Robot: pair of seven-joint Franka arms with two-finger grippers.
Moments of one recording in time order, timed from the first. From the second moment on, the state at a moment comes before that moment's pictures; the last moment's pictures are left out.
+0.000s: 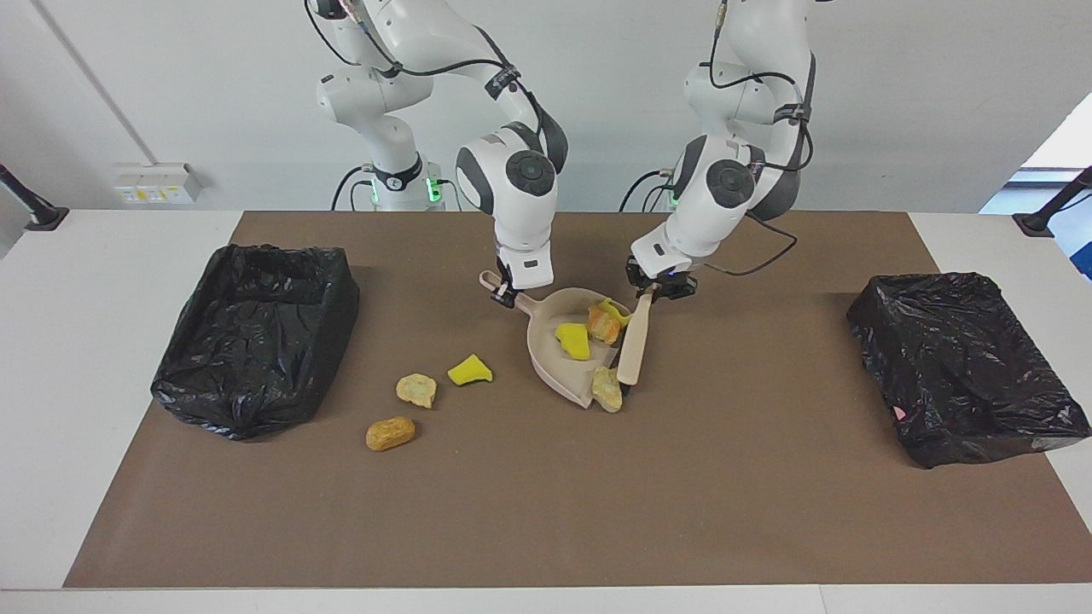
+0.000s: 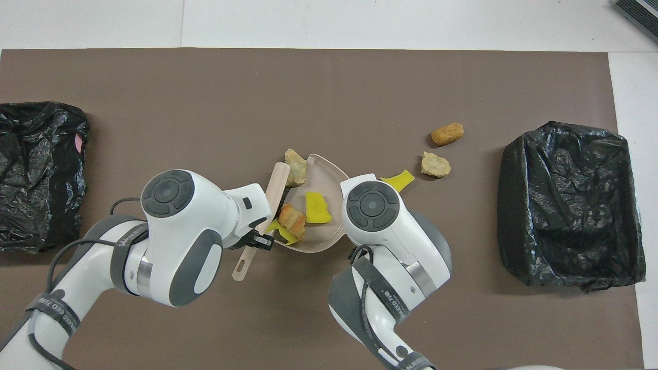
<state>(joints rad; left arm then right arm) -0.46 0.05 -0.07 -2.17 -0.24 2.10 0.05 0.48 0.21 0.11 -1.98 -0.07 2.04 -0.40</state>
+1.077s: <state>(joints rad) -0.37 0.02 -0.03 -2.12 -0.14 2.03 -0.15 0.47 0.17 0.11 -1.97 -0.06 2.02 -0.34</state>
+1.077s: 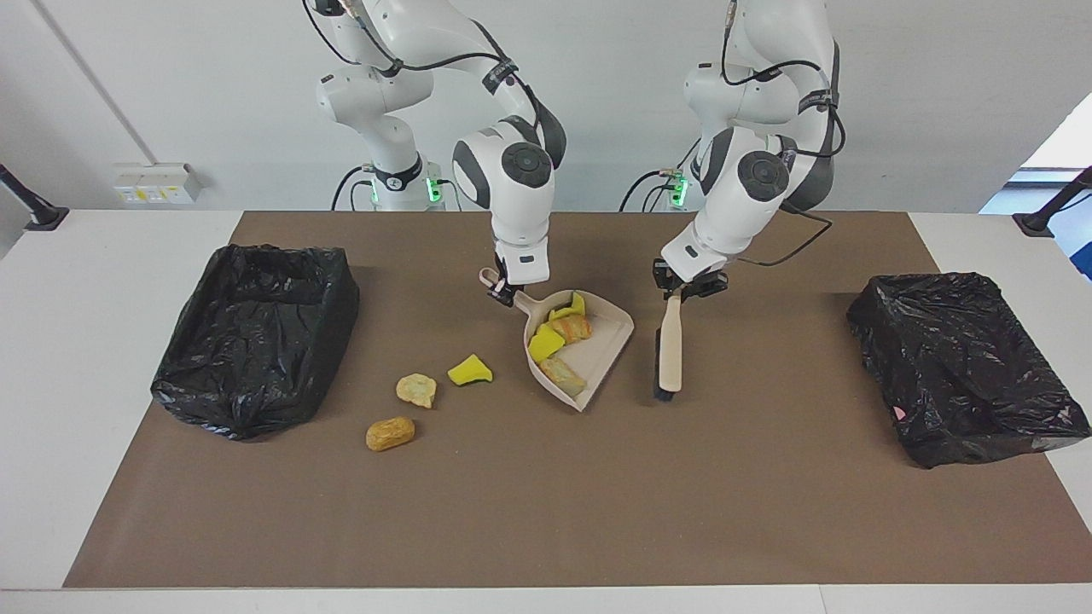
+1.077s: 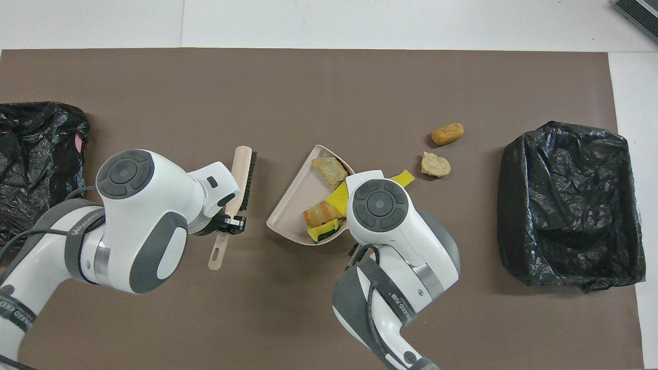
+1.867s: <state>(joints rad) -0.57 -0.13 -0.07 -2.28 -0.11 2.03 -0.55 0.19 -0.09 0.10 -1.92 -0.07 1.74 -0.40</state>
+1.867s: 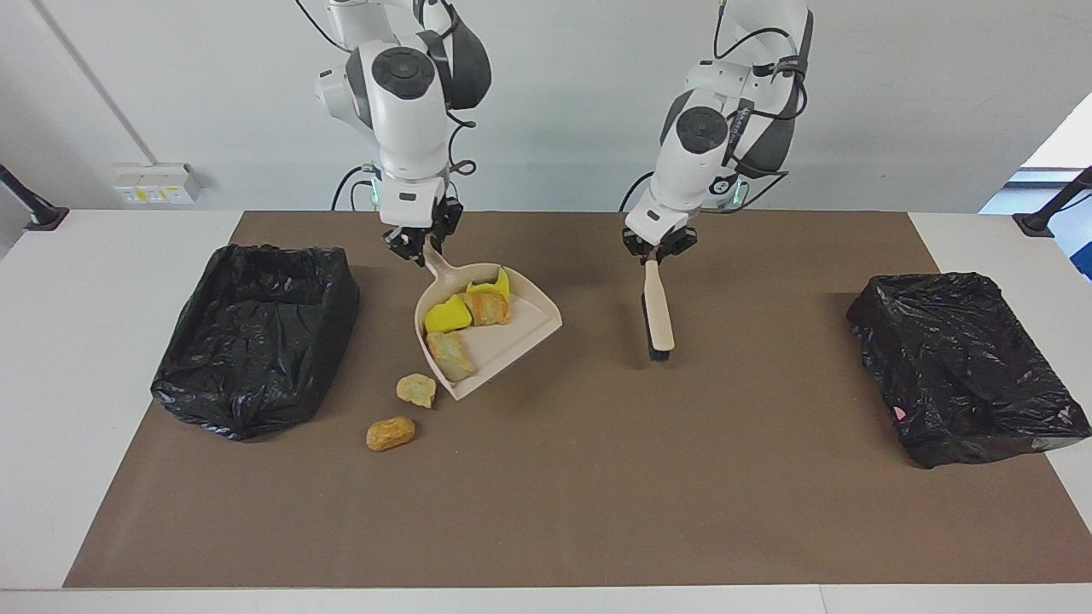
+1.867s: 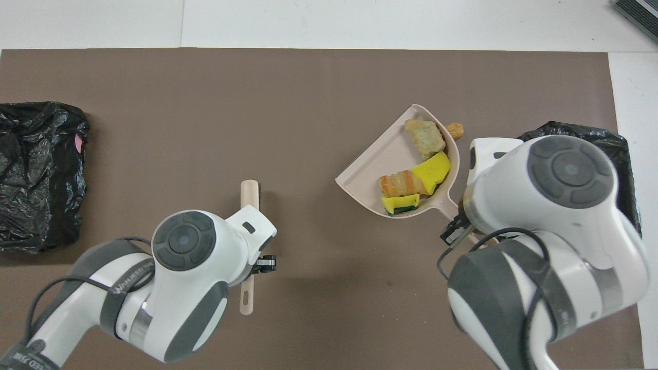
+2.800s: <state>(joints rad) -0.89 -0.22 -0.07 -2.55 -0.11 2.30 -0.91 -0.39 -0.11 0.08 -1.86 -0.18 1.65 -0.96</state>
